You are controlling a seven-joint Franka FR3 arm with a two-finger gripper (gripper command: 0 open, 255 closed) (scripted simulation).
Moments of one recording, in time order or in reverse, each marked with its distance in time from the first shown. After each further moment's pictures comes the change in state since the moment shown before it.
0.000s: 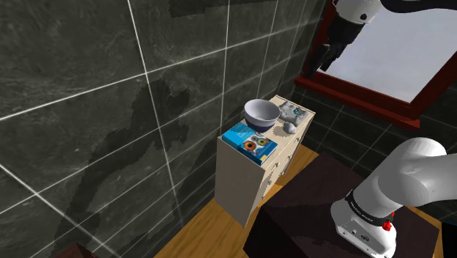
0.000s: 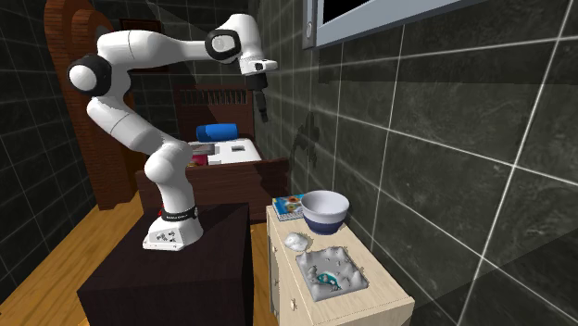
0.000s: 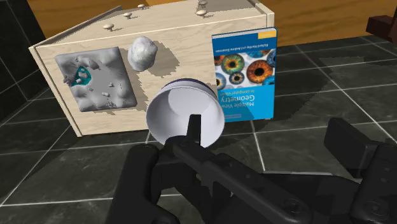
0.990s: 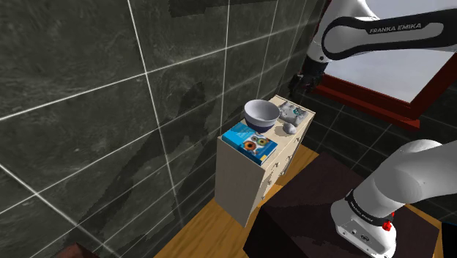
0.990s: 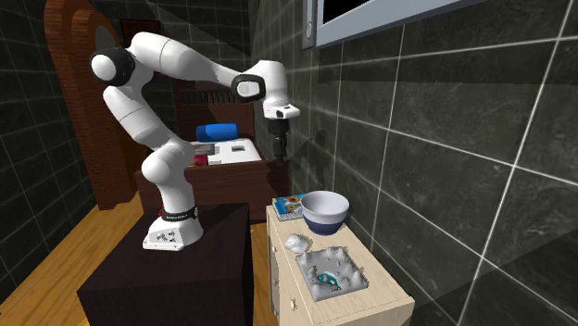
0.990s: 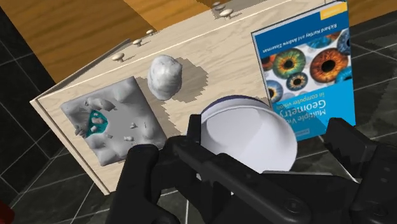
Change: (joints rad) arm -0.108 0.249 -0.068 -0.170 -0.027 0.330 0.065
